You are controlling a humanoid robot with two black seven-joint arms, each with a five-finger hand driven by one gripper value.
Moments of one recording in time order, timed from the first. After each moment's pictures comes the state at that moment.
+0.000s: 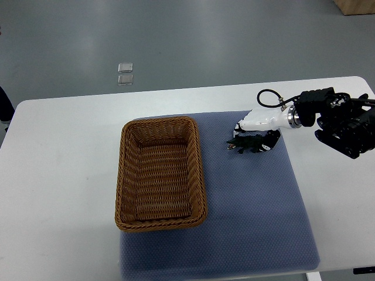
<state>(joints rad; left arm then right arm) 0.02 0.00 -0.05 -0.16 0.06 0.11 0.00 1.13 -0.28 -0.23 0.54 -1.57 0.00 0.61</state>
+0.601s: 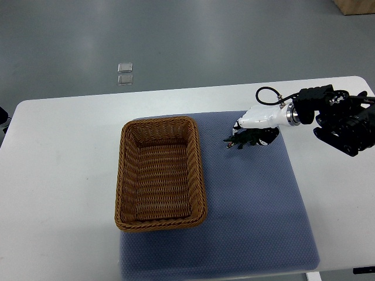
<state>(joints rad) 0.02 0.00 -0.05 -0.16 0.06 0.11 0.00 1.14 -0.28 -0.22 0.54 -1.56 0.00 0.61</state>
